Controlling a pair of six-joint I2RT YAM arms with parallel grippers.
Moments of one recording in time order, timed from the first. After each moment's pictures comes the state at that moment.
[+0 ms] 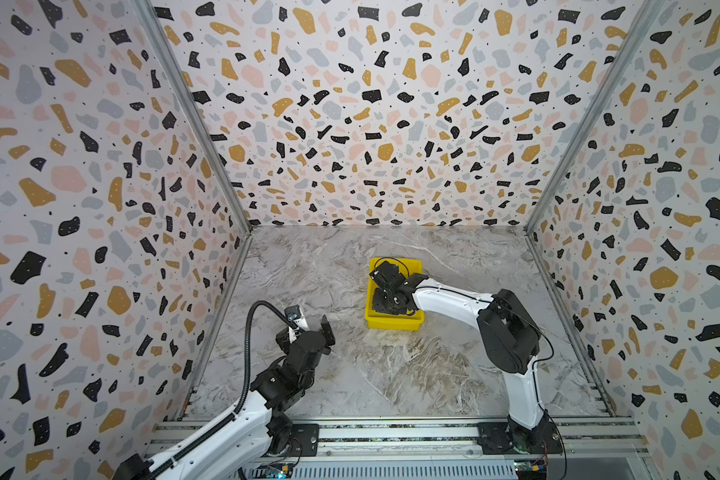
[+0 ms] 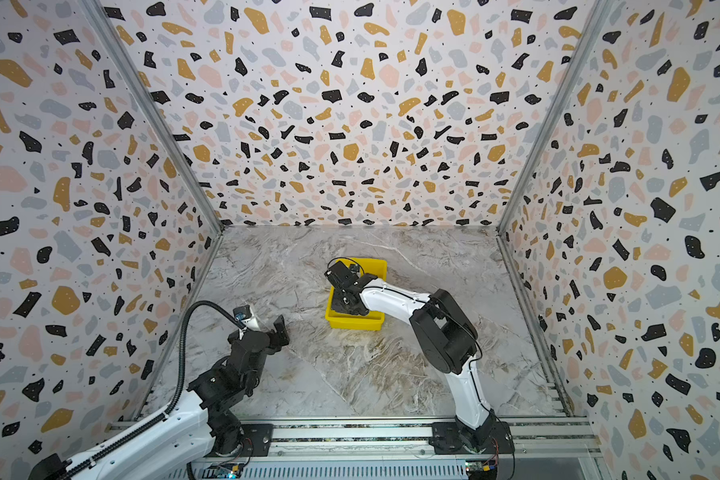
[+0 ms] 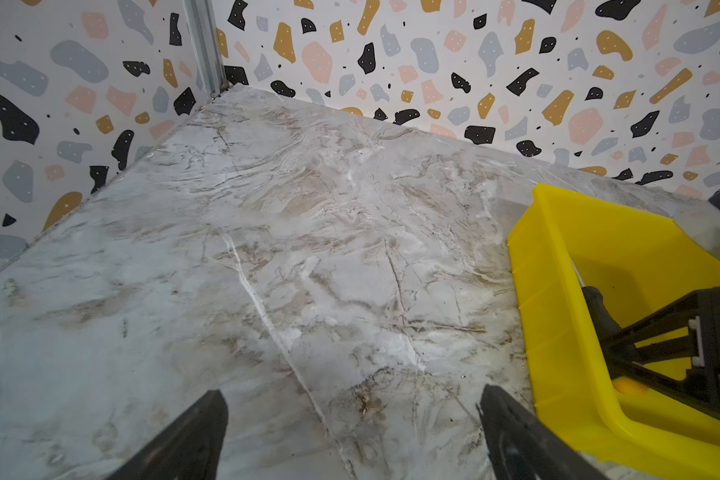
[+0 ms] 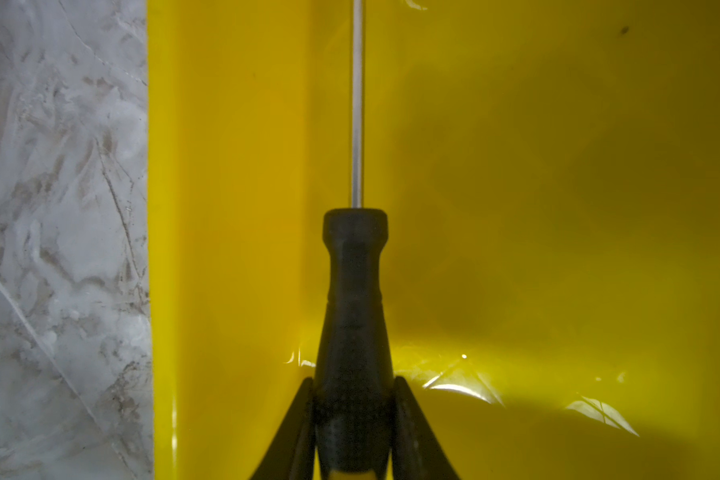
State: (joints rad) left arm -0.66 0.70 0.28 -0.11 -0.69 -0.53; right arm 0.83 2.05 1.55 -0.57 0.07 0.84
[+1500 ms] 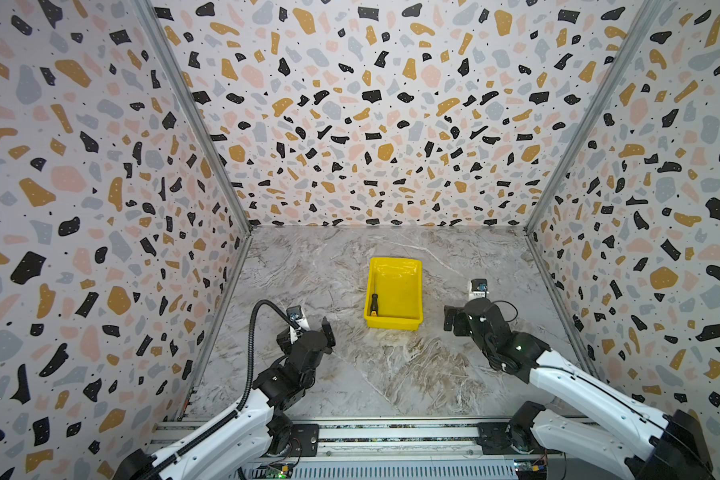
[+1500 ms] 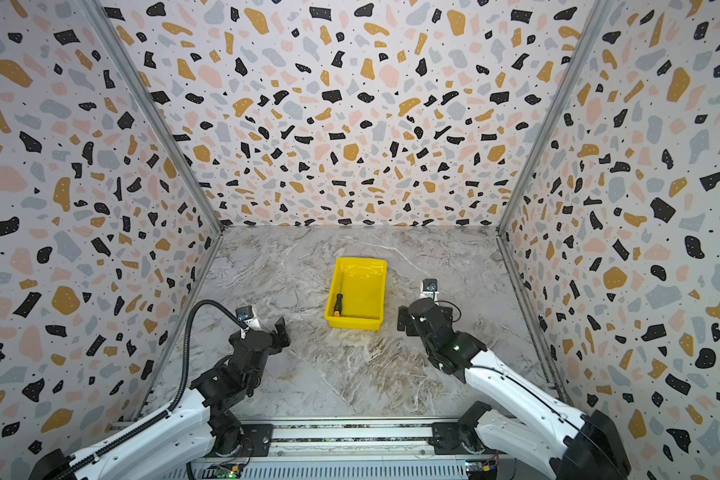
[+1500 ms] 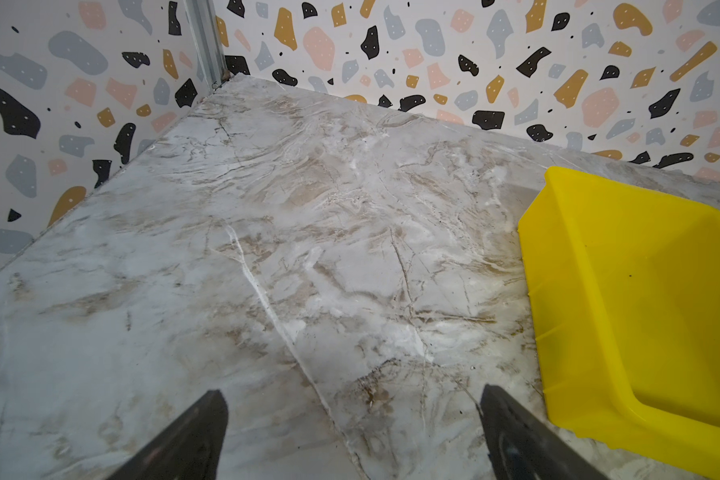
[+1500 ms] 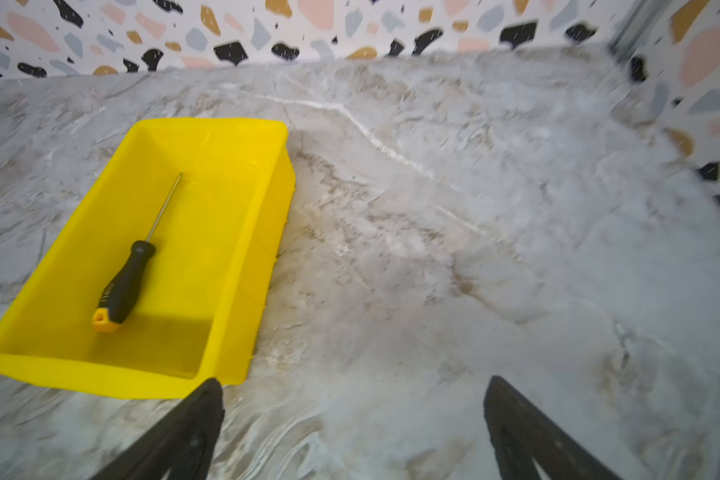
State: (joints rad) left arm -0.66 0.74 0.28 -0.11 -0.69 -0.53; right arm 0.69 0.91 0.58 -0.29 0.51 0.38
